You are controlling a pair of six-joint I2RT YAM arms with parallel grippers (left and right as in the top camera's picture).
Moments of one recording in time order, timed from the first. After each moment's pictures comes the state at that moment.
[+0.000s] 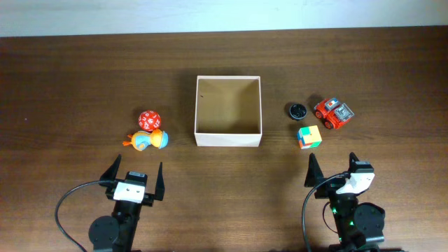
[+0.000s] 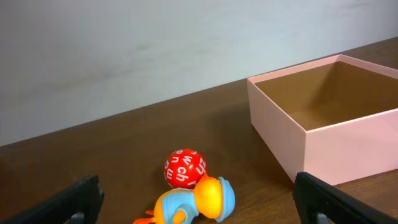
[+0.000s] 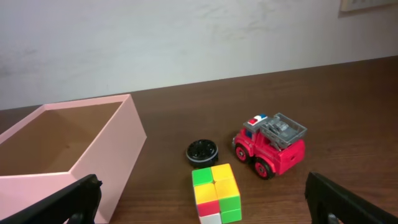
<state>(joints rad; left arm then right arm) 0.06 0.01 0.02 -0.06 0.21 0.22 0.07 0.01 0.04 -0.13 0.03 0.17</state>
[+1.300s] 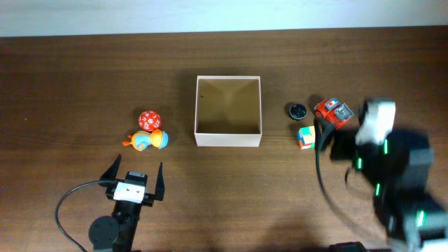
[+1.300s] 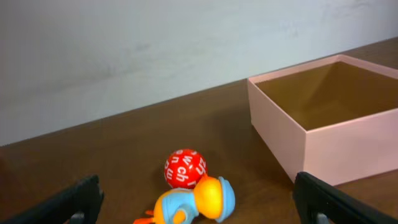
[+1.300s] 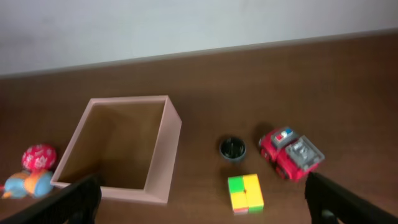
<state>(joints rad) 0.06 0.01 0.02 -0.06 0.21 0.22 0.07 0.88 1.08 -0.72 -0.11 0.18</state>
